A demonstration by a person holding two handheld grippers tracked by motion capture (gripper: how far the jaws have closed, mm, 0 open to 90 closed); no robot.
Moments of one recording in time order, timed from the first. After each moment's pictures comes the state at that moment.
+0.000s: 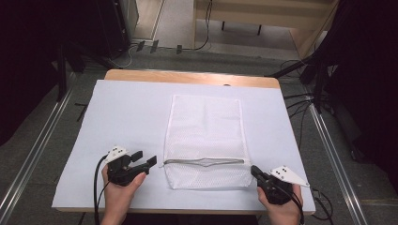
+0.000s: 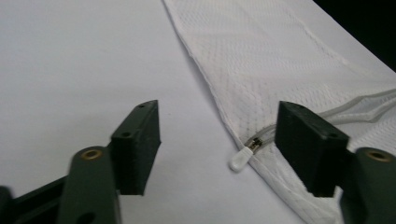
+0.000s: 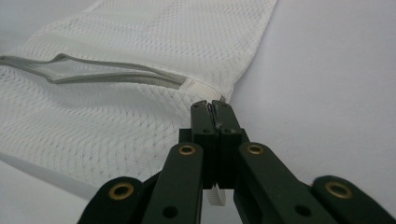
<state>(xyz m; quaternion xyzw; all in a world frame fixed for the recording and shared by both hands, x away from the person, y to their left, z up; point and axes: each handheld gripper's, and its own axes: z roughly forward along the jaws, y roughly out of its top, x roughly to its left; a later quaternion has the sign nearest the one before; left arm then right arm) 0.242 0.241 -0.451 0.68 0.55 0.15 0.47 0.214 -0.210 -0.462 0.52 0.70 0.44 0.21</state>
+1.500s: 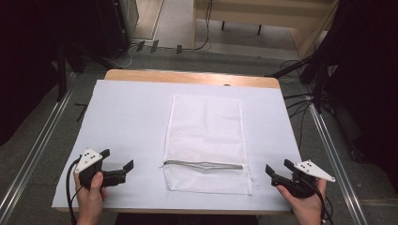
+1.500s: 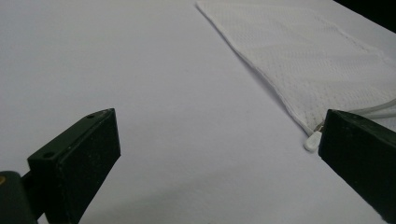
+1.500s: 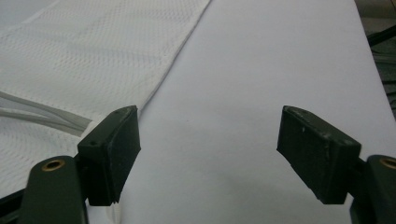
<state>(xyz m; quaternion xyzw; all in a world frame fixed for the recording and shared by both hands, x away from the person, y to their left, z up) 0.228 0.302 -0.447 0.69 0.51 0.23 0.46 0.232 -0.275 -0.465 0.55 0.68 0.43 0.23</state>
